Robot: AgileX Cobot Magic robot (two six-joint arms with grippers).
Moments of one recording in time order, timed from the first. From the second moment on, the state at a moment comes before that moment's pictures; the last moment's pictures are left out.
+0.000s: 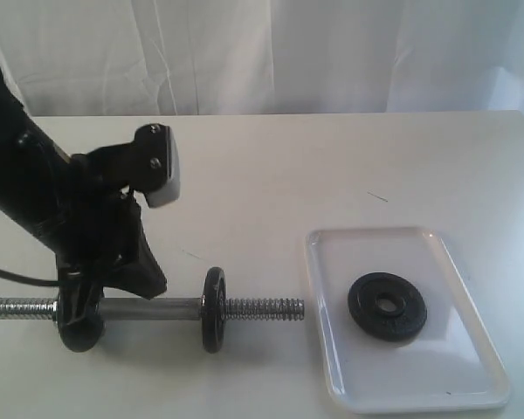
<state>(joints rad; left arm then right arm) -0.55 1.43 -1.02 -0.45 0.95 1.14 0.11 0.01 -0.01 0.05 0.34 -0.07</state>
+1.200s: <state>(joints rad) -0.56 1.64 -0.93 -0.26 0.68 1.25 0.11 0.01 -0.01 0.05 0.34 -0.07</state>
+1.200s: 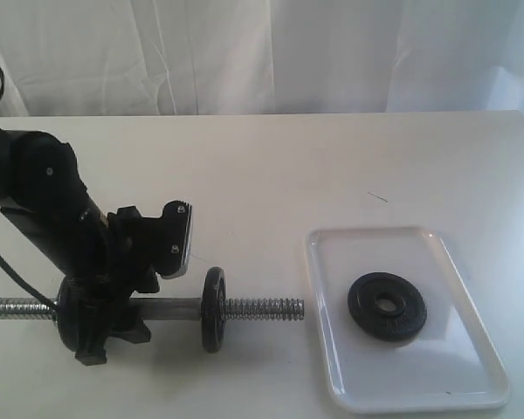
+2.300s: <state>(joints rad) -0.56 1.71 -0.92 -0.27 0.58 1.23 0.11 0.01 -0.01 0.05 0.34 -0.07</state>
